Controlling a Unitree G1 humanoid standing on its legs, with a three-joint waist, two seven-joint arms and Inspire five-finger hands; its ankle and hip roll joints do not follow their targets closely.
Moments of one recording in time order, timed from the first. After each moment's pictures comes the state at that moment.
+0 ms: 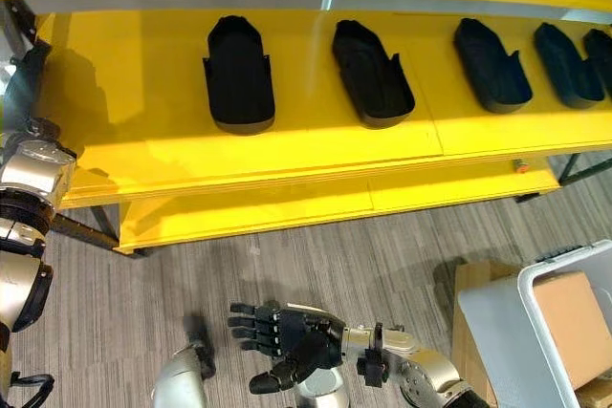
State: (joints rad) left arm -1.10 0.76 -0.42 1.06 -0.27 0.43 0.75; right arm -0.05 -0.61 0.58 0.04 0.81 0.30 0.78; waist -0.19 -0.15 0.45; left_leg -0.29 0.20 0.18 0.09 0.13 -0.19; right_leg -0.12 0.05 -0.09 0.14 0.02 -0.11
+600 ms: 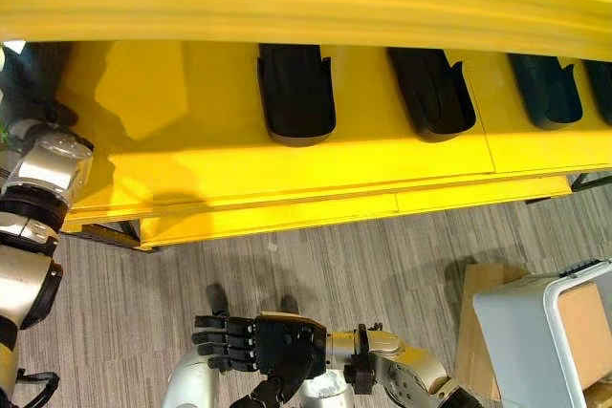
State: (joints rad) left arm -1.16 0.73 -0.46 1.01 -0.27 0.41 0.80; right arm -0.05 -0.62 0.65 -0.07 0.89 0.25 0.80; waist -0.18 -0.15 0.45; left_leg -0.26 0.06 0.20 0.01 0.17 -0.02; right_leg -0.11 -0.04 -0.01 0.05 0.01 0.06
